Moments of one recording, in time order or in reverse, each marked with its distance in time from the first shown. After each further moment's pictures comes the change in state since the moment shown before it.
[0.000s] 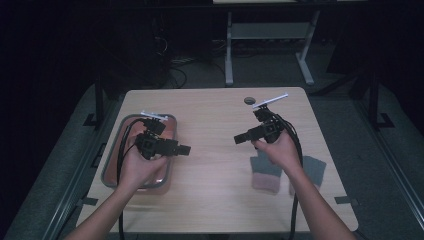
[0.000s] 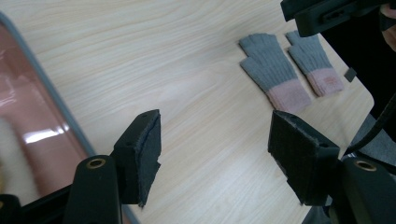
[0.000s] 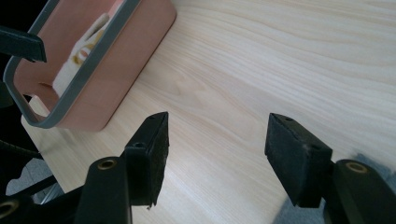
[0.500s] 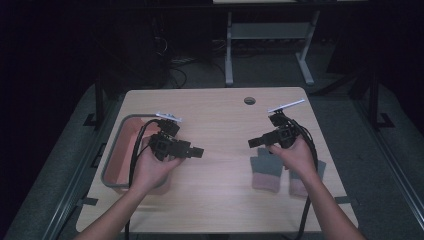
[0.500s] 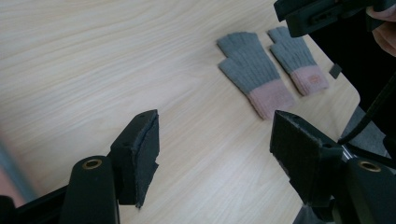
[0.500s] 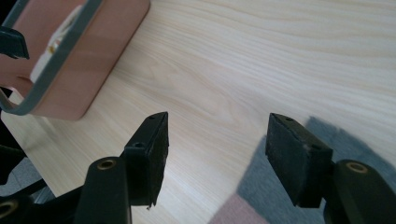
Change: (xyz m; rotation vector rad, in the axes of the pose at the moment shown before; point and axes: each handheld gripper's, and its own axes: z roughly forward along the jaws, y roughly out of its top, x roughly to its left) left arm -0.022 0.008 0.023 0.017 -0.042 0.037; right arm -0.025 -0.024 -0.021 -0.007 -0.046 0.028
